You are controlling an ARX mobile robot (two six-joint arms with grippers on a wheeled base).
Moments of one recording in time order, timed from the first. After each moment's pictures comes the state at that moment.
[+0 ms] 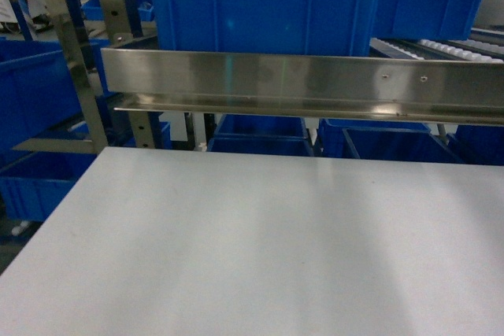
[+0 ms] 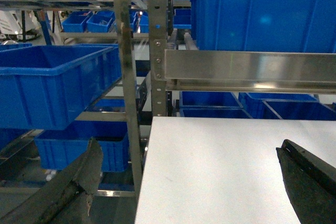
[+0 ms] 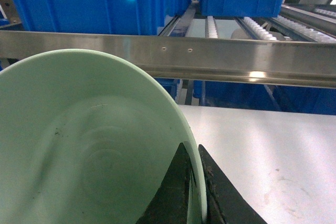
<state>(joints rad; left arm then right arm) 0.00 0.01 0.01 0.00 0.00 0.00 -0.03 0.33 0.20 -0.01 -0.11 0.03</state>
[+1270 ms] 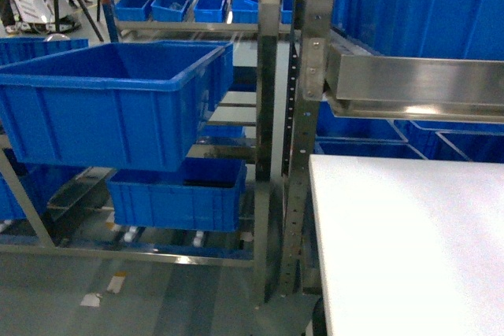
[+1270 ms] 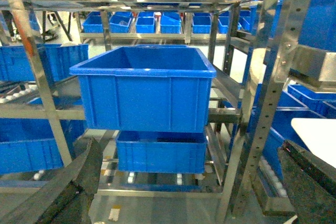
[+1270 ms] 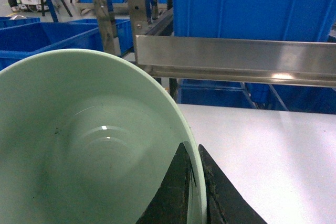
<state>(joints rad) 0.00 0.01 0.01 0.00 0.00 0.00 -0.03 0.33 0.20 -0.01 -0.11 0.03</state>
